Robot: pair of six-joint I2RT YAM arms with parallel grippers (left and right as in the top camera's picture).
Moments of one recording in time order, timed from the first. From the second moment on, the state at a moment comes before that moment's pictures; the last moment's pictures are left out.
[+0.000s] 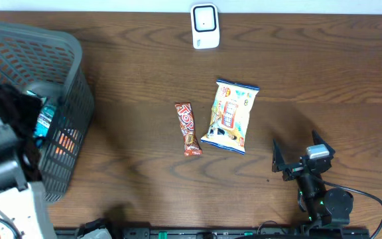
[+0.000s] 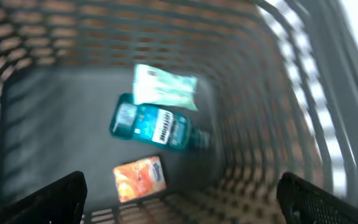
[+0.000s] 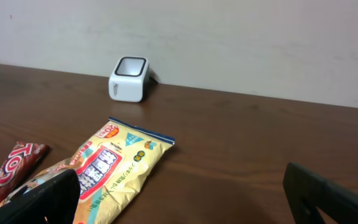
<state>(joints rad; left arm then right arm) 0.40 1.06 1.28 -1.00 -0.27 -0.88 -0.02 0.01 0.01 -0.05 -0.23 -0.05</state>
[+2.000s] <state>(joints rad) 0.51 1.91 1.29 -1.05 0.08 -0.93 -0.02 0.01 0.01 -0.05 -0.23 -0.05</state>
